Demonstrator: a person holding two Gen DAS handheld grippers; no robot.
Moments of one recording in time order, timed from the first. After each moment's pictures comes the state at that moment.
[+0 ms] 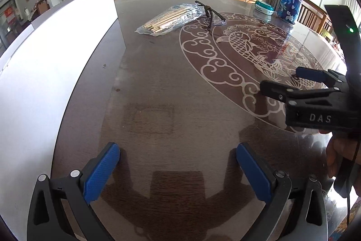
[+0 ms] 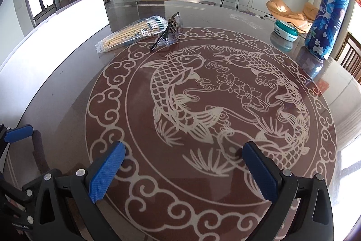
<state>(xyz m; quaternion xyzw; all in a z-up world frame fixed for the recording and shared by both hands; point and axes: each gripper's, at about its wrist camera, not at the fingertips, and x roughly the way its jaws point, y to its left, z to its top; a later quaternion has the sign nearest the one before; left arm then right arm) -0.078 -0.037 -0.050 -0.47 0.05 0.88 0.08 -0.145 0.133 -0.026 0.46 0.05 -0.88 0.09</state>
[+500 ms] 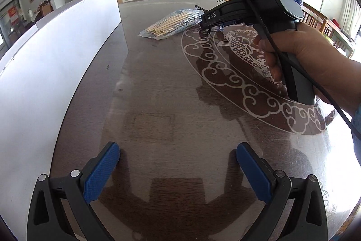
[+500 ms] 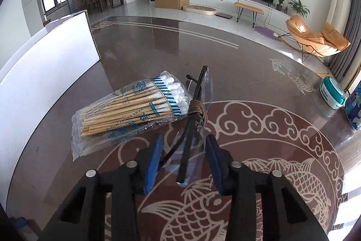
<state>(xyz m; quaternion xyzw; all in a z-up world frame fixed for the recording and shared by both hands) -0.077 -0.040 -0.049 -0.46 0.04 0.88 0.07 -0.289 0.078 -0.019 0.43 0.07 -0.89 0.13</state>
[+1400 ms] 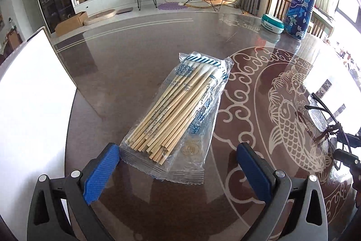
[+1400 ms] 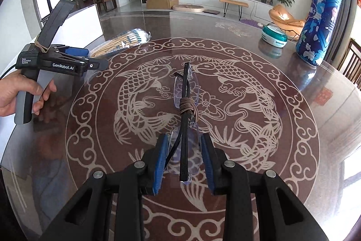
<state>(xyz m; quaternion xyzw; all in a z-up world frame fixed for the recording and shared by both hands) -0.281 -0.029 -0.050 -0.45 0.10 0.87 0.18 -0.131 0.189 -0.023 0.43 0.05 -0.90 0.10</state>
